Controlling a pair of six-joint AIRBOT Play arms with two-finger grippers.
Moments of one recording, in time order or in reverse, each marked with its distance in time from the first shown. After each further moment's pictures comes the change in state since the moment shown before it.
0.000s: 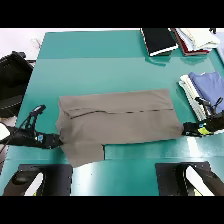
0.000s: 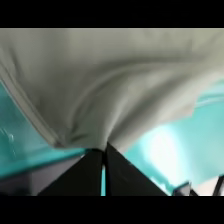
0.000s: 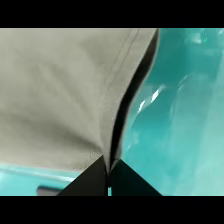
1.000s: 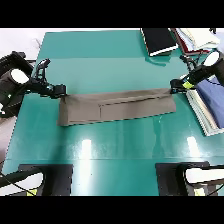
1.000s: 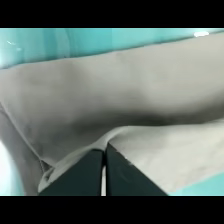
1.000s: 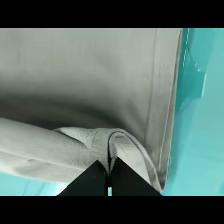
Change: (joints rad) left arm 0.007 -0.718 0.543 0.033 0.434 0.132; right arm 0.235 -0.681 0.767 0.013 -0.084 0.080
